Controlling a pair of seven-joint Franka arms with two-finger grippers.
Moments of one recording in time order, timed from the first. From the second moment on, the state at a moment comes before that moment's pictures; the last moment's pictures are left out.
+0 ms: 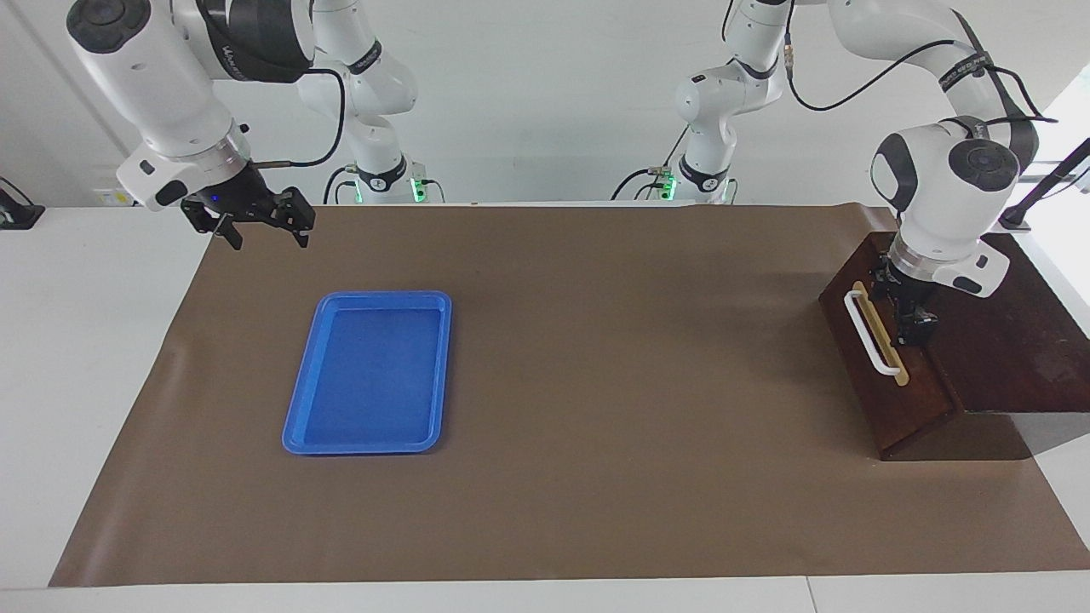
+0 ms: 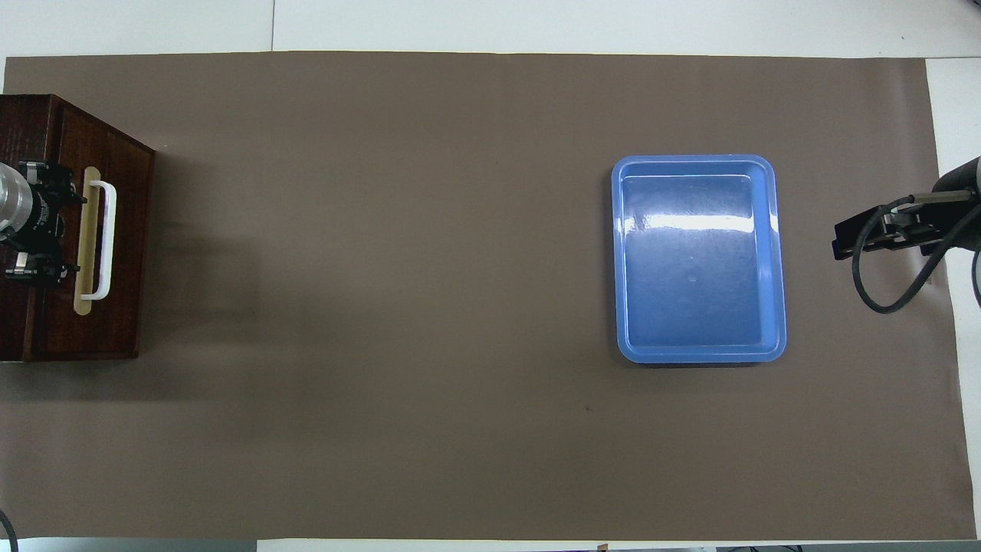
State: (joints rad) left arm 0.26 0.12 -0.19 -1.88 0.25 2.03 -1.51; right arm -0.04 0.02 0.03 -1.60 -0.02 1.52 -0.03
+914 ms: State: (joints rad) left arm 0.17 -0.01 -0.27 -1.71 0.06 1.63 -0.65; right arm -0.04 0.02 0.03 -1.60 -0.02 1.52 -0.03
